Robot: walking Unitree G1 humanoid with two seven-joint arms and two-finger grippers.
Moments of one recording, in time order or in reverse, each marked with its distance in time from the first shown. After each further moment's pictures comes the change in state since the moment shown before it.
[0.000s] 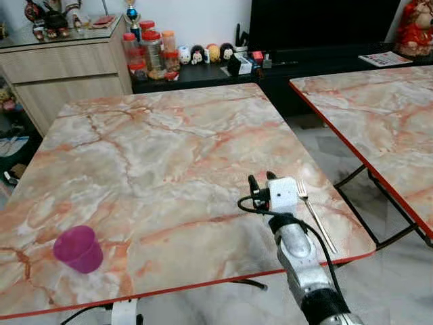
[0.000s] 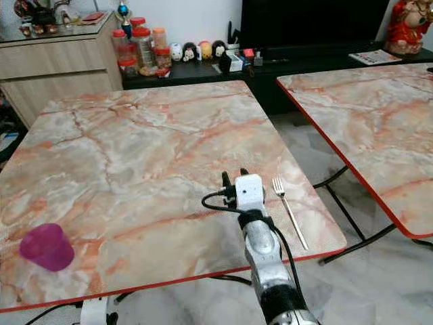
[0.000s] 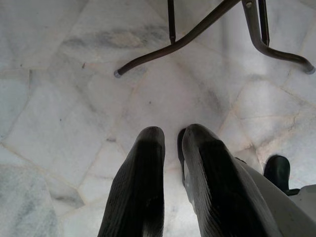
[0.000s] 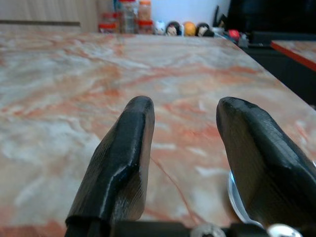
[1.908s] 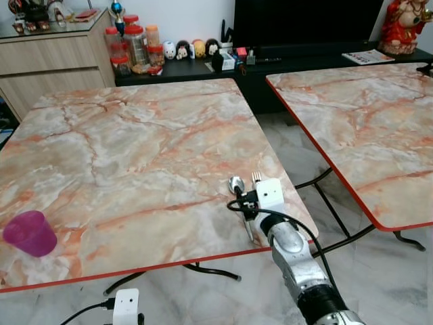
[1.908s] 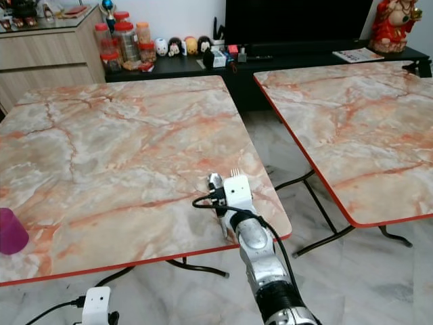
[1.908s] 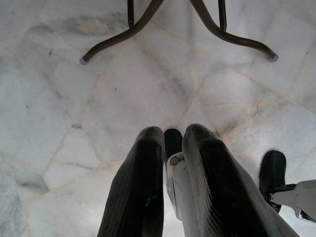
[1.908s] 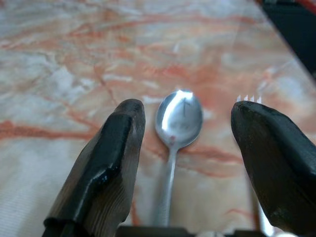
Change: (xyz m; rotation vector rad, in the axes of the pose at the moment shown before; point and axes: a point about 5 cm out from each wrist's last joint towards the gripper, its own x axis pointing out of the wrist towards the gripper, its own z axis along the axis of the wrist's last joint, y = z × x) left arm 0.000 -0.003 0.001 -0.004 -0.005 0.009; right arm 0.014 0.028 -0.003 0.028 0.181 0.143
